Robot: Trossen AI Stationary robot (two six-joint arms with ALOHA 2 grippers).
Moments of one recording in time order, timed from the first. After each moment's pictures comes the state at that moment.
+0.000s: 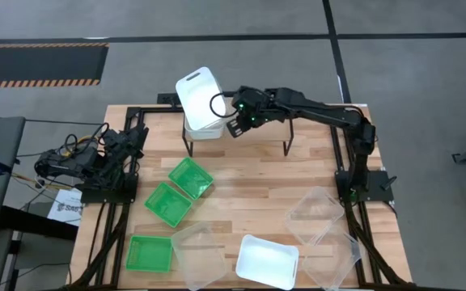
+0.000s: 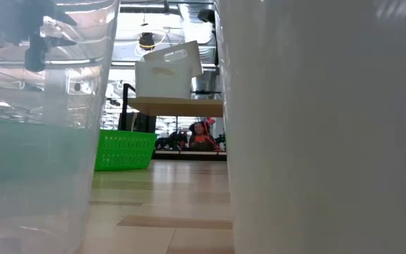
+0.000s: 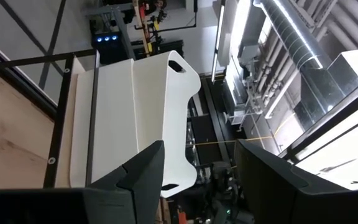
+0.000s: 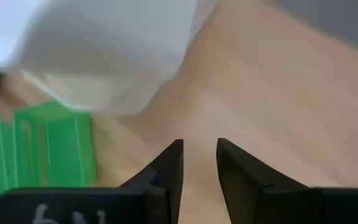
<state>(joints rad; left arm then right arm) -0.22 0.02 0.28 -0.01 -1.08 -1.24 -0.28 1.89 1.98 -1.06 0.23 0.62</state>
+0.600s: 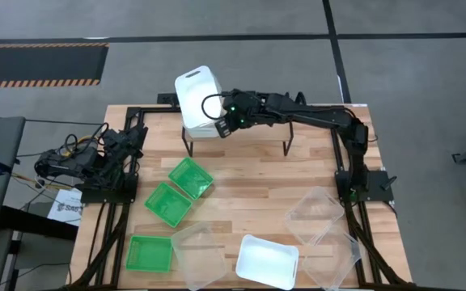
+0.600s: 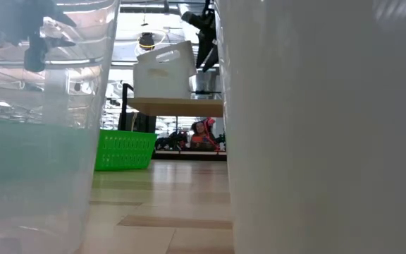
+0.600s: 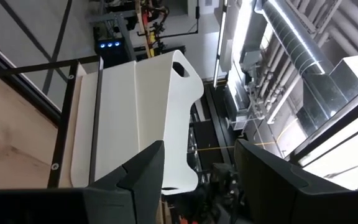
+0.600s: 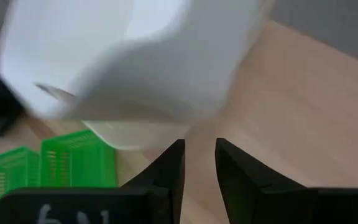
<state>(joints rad) -0.22 0.02 0.28 -0.01 -1.11 -1.24 -0.27 1.95 1.97 -0.87 0.22 0.60</state>
